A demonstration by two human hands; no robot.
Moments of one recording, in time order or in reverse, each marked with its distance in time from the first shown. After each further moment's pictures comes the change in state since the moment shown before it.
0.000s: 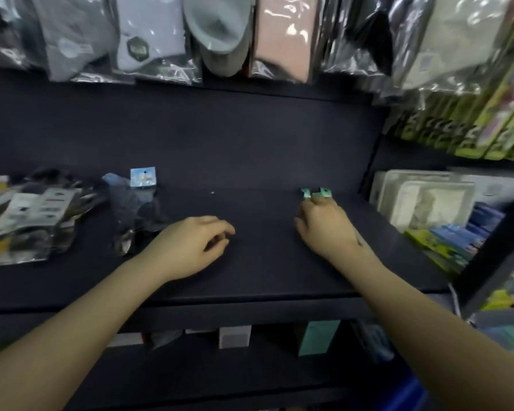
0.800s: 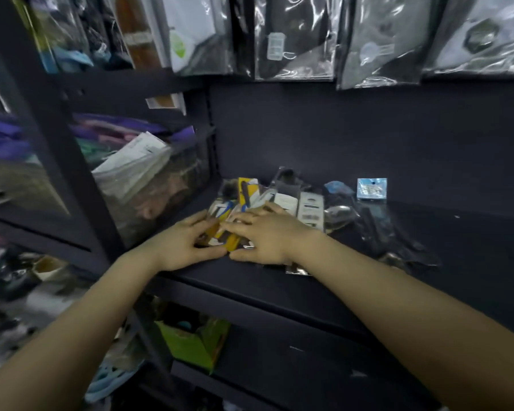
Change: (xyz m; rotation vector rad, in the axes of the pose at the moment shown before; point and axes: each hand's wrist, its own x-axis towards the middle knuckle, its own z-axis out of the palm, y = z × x) left_hand -0.210 -0.284 -0.136 0.056 -0.126 -0.666; right_hand 0.063 -0.429 0.036 0.045 -0.306 -1.015
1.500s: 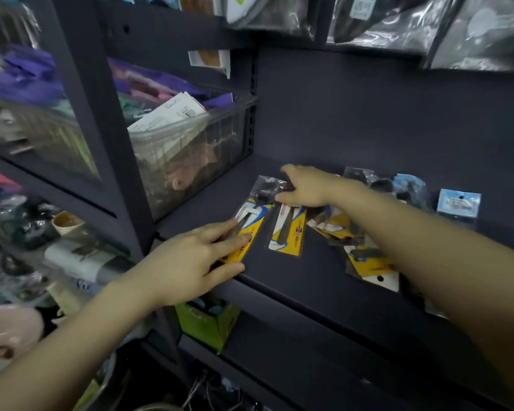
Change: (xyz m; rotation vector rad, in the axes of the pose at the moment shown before) left_hand -0.062 -0.005 0.017 0.171 0.118 0.196; right_hand 0.070 0.051 -0.011 0.270 -0.063 0.259
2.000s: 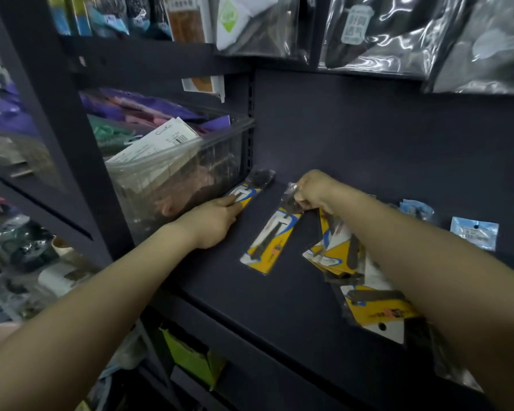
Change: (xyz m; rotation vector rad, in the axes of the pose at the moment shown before) left_hand 0.122 -0.045 -0.005 0.017 -0.127 -0.248; right_hand 0.063 0.041 -0.005 0.575 0.096 0.278
